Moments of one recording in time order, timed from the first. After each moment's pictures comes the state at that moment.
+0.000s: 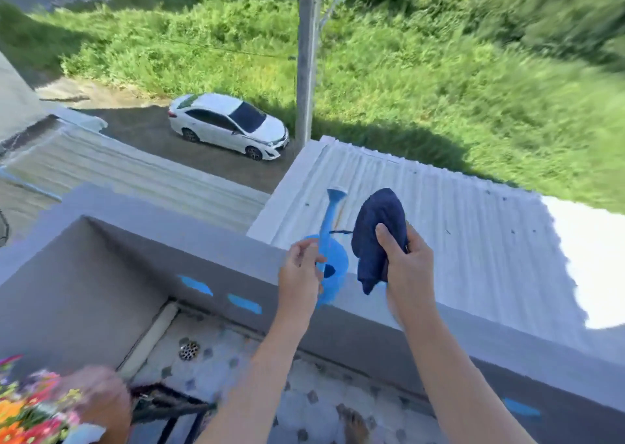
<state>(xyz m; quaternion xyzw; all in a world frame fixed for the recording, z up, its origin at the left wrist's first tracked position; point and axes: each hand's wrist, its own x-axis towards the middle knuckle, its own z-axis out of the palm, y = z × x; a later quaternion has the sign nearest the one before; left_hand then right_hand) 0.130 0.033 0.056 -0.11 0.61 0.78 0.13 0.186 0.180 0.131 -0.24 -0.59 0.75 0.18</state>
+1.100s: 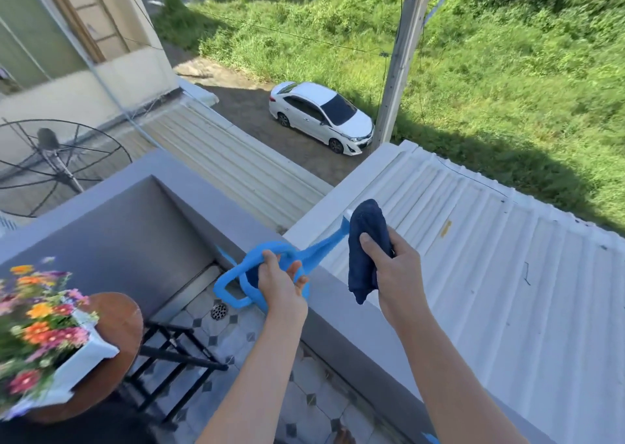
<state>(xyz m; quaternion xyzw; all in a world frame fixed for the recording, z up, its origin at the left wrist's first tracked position) 0.113 0.099 0.052 -0.44 0.36 0.82 -0.10 0.131 0.262 0.116 -0.14 -0.62 0.77 -0.04</state>
